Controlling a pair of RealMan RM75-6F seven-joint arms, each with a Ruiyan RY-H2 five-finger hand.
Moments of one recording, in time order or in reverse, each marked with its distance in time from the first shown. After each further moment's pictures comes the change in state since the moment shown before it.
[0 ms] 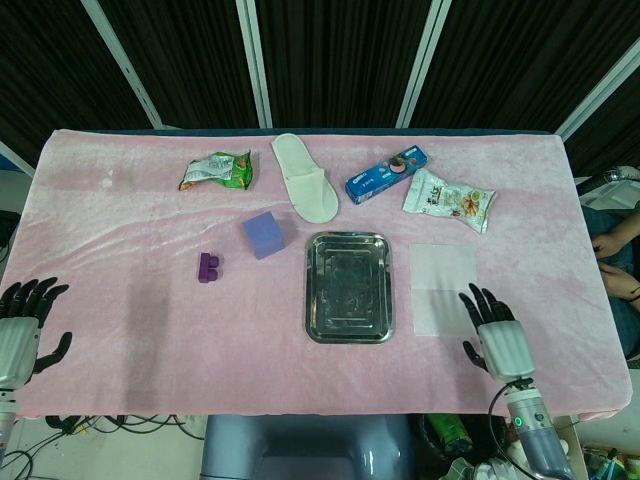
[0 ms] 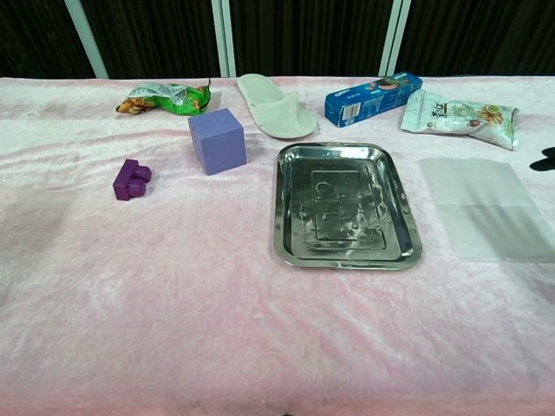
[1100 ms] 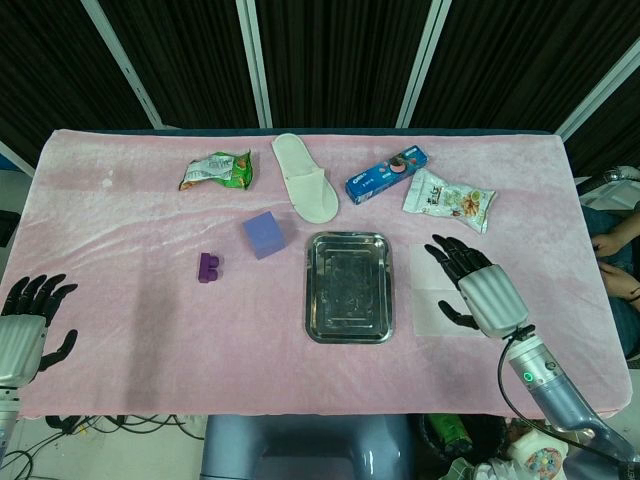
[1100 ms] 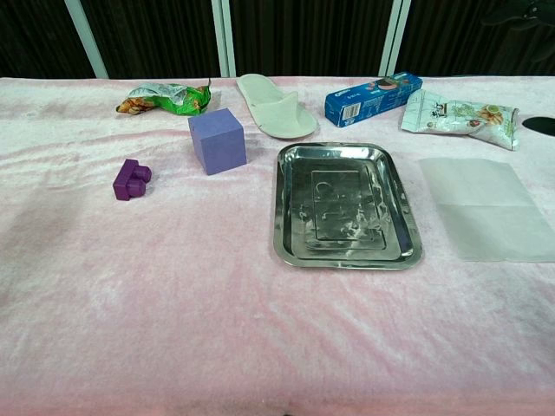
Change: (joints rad) left arm -0.013 -0.008 0.008 0.044 0.065 0.018 -0.013; right arm 0.225 0.375 0.097 -0.336 -0.095 -0.149 0.204
